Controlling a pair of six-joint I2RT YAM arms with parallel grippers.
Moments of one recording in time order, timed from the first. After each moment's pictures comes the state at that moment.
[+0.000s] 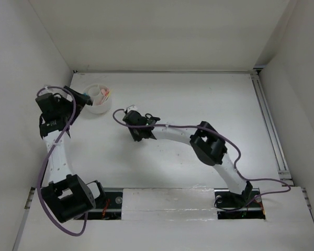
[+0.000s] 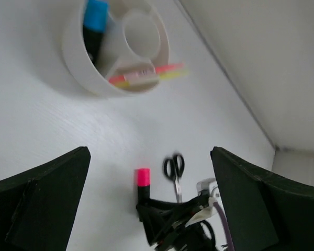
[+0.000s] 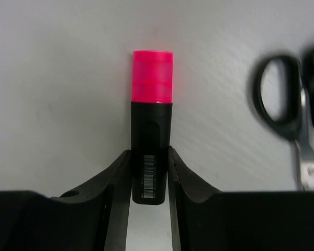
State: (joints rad) left arm 0.43 1.16 1.04 -0.36 0.33 -0.70; right arm 1.01 2.38 1.96 -0.45 0.29 0.37
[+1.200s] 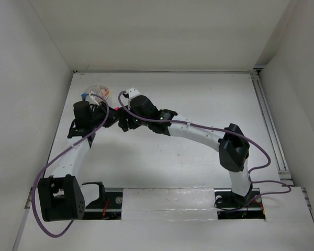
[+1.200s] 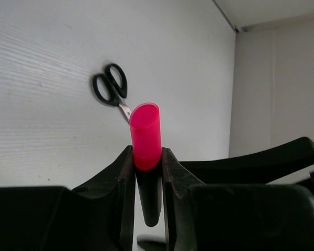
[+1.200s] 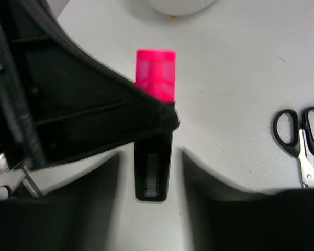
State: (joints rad) left arm 0.05 1.14 0.70 -0.06 0.61 -0.81; right arm 1.02 1.98 1.72 -0.24 0.09 0.41
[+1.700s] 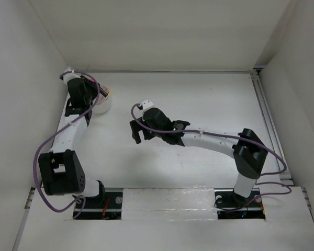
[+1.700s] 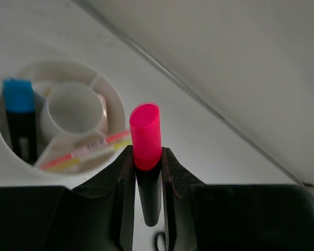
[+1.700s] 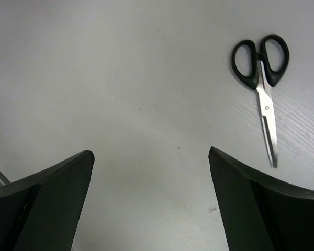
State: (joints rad) left arm 0.06 1.35 0.98 0.07 0.02 -0.72; right arm 1.02 1.81 1.40 -0.17 0.17 0.38
